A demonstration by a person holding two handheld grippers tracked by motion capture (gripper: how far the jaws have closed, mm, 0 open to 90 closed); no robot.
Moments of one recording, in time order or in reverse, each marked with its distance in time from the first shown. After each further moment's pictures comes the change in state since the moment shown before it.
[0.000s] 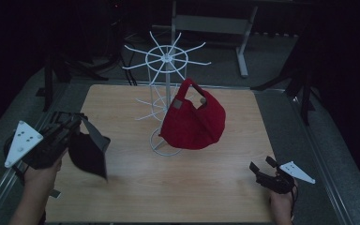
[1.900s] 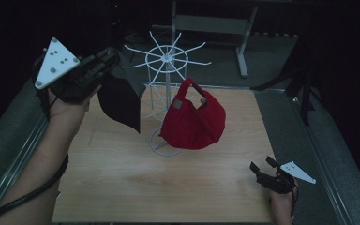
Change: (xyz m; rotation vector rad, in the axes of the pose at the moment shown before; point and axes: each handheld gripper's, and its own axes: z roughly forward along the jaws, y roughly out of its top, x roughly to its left) left arm -0.032 0.149 0.096 -0.078 -0.091 0.138; right arm -0.001 0.000 0.000 -0.002 0.003 0.010
